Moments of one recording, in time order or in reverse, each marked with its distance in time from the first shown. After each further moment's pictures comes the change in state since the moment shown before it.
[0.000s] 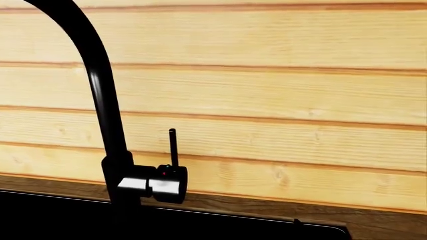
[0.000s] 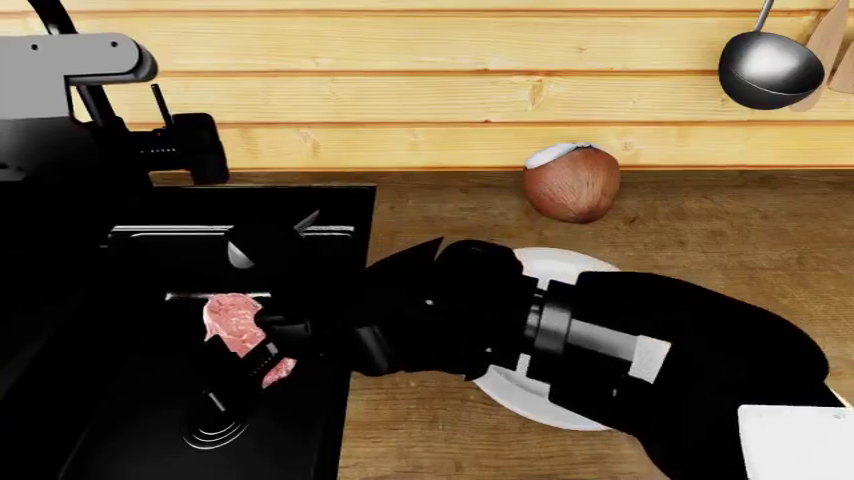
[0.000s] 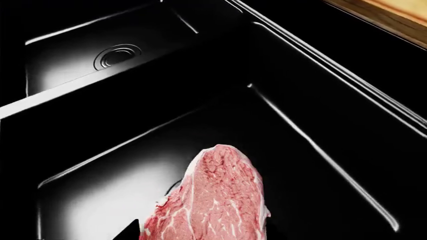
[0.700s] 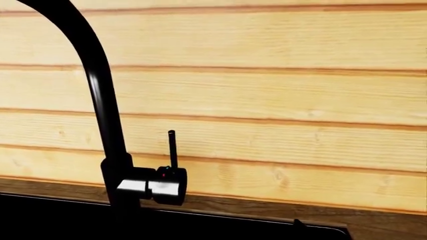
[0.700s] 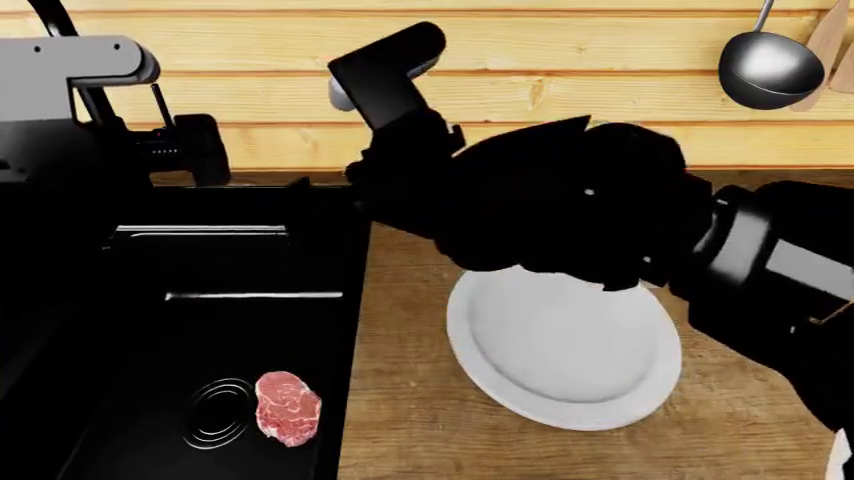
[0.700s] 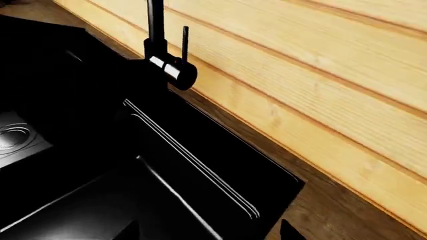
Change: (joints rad) left arm 0.006 0.000 0.005 0.005 0.013 0.012 0.006; right arm 0.228 0.278 0.090 -0.192 0.057 -0.006 0.214
